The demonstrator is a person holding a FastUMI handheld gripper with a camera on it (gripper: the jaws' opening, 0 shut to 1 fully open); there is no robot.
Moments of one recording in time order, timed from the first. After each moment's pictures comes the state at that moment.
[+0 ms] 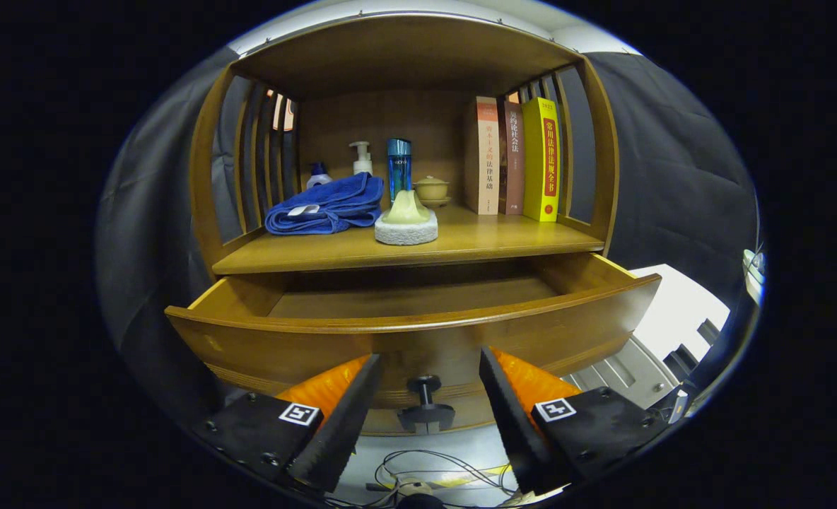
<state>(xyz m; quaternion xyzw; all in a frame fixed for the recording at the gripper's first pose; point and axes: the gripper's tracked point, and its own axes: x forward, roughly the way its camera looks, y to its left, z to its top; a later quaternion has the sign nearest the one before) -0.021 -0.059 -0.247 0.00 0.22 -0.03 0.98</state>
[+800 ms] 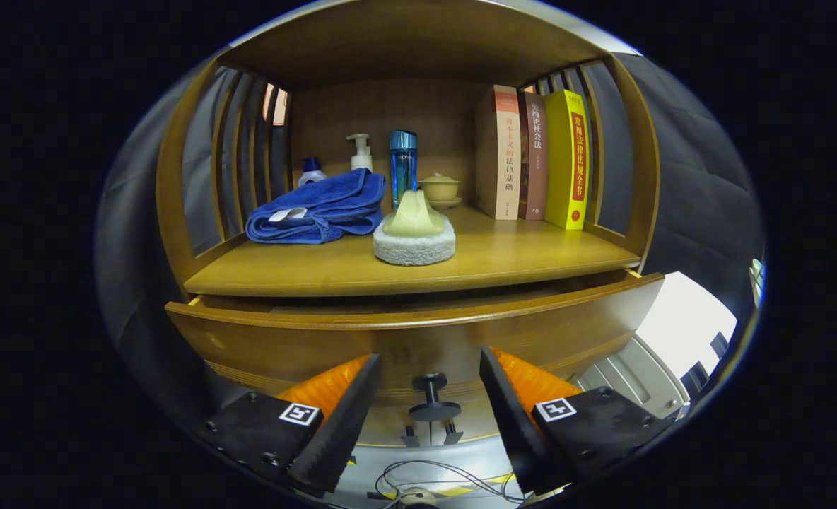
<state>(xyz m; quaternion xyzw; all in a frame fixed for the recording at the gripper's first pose) 0.042 -0.050 -0.261 -0.01 0.22 -0.03 0.98</state>
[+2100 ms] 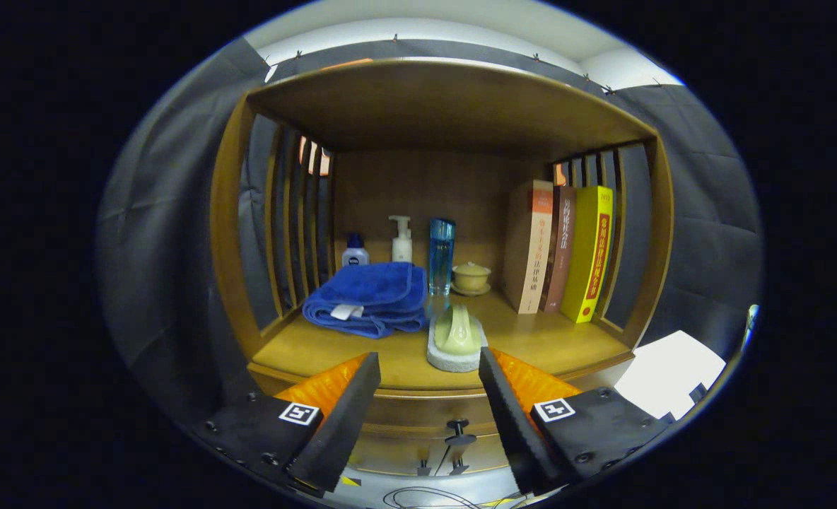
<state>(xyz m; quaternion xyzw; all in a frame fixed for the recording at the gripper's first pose) 0.049 0.005 -0.102 -0.03 0.11 0.03 0.99</state>
